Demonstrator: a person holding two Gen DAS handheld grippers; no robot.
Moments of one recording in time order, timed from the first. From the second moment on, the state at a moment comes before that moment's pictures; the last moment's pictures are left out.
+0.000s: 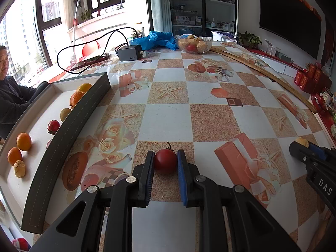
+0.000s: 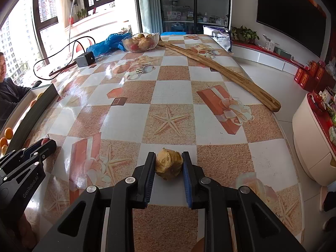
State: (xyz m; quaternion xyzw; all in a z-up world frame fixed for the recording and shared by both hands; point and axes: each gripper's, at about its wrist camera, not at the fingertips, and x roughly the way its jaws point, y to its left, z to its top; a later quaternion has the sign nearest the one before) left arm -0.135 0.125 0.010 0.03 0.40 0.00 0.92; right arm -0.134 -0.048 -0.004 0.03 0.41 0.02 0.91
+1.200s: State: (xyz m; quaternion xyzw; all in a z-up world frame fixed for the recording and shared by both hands) left arm -0.135 0.125 0.010 0.02 0.40 0.00 0.92; right arm -0.133 -0.035 -0.005 0.00 0.41 0.01 0.91
